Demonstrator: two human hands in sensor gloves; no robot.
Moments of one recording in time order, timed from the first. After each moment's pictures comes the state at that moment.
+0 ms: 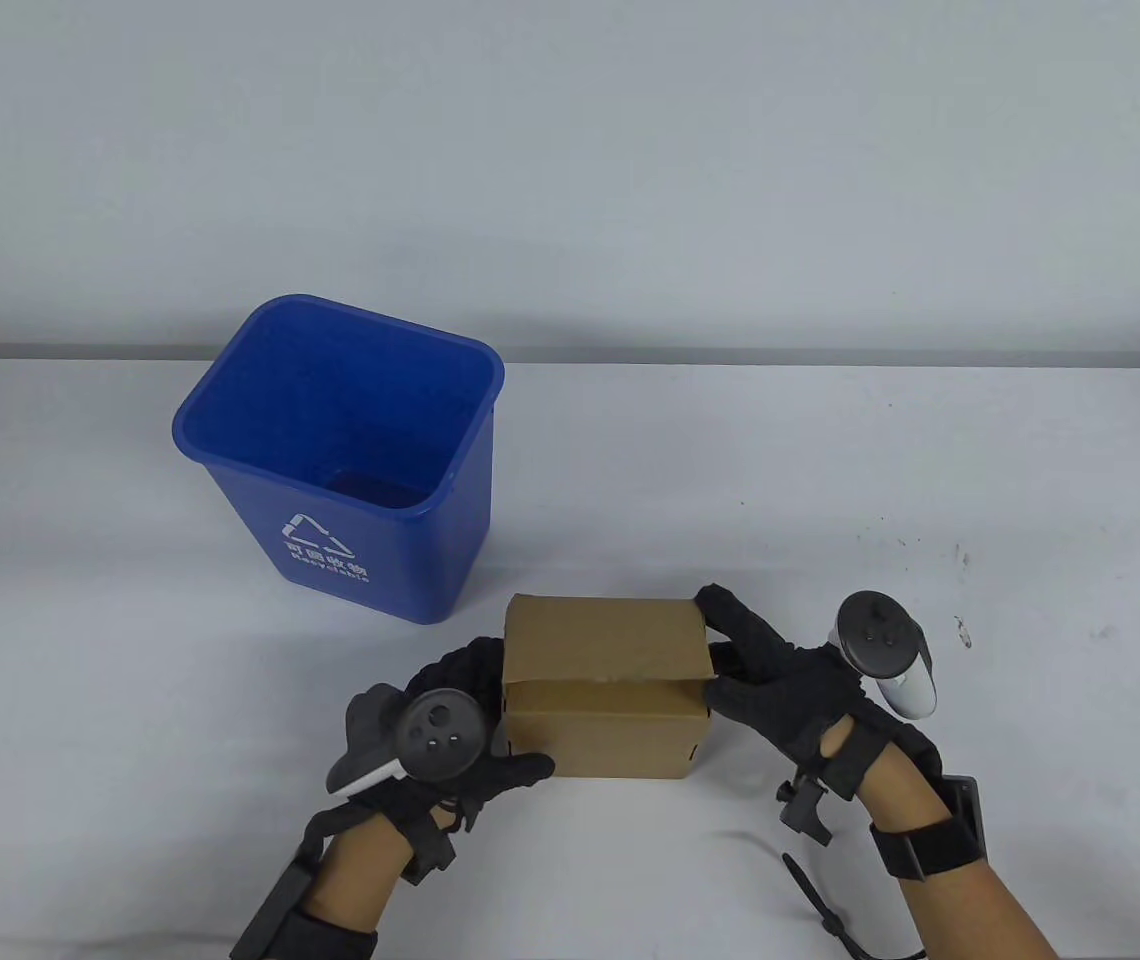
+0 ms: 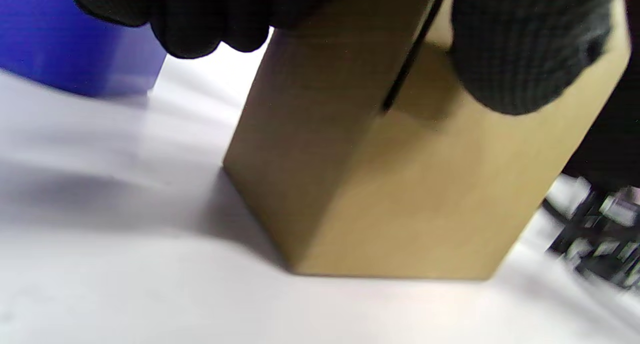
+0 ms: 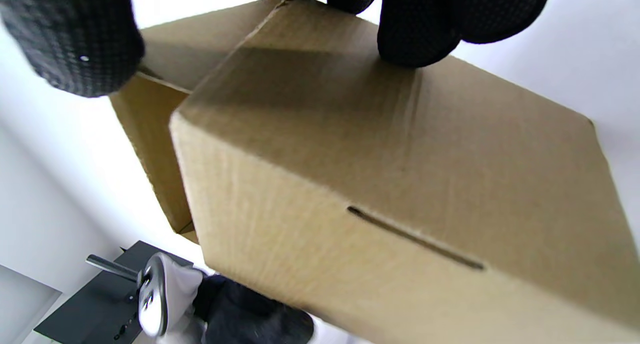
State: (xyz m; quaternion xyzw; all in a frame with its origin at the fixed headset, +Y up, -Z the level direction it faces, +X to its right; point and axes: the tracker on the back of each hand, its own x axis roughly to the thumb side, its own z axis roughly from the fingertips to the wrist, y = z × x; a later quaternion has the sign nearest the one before) left_hand -0.149 -0.724 -0.278 -0.04 -0.24 0.25 0.94; right_hand 0.195 -0.706 -0.324 0.29 0.18 0.77 0.54
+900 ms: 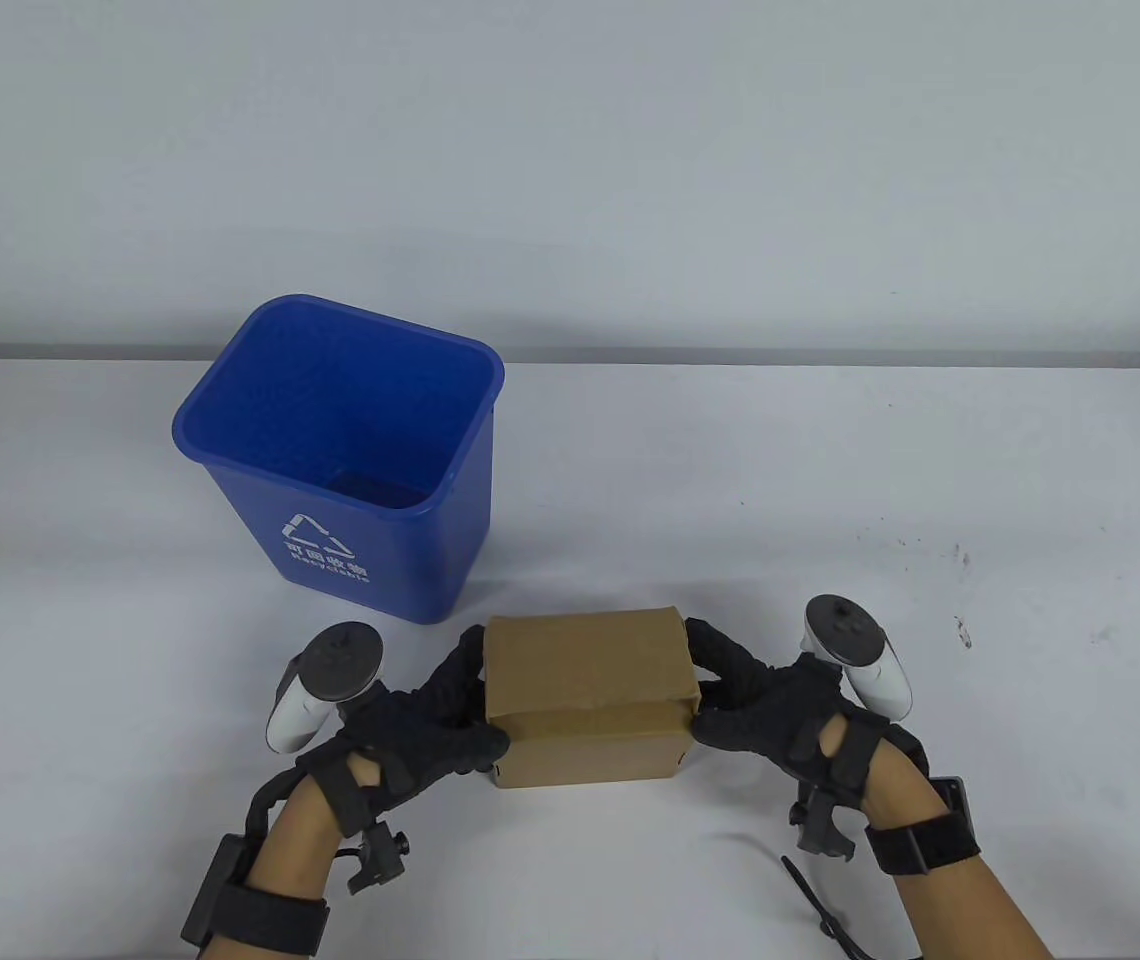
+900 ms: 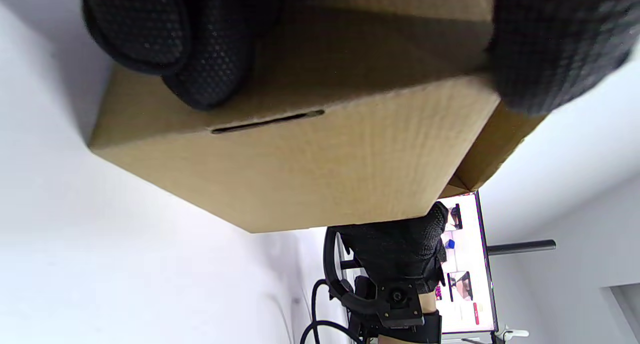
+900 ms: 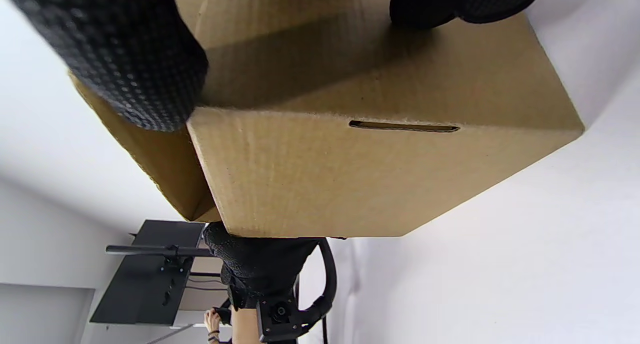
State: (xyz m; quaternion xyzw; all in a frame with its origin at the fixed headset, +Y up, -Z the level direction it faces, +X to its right) left_hand -0.183 -0.743 -0.292 -0.26 -0.28 0.53 0.75; right_hand 0.182 -0.728 -0.320 0.29 0.33 0.70 0.57
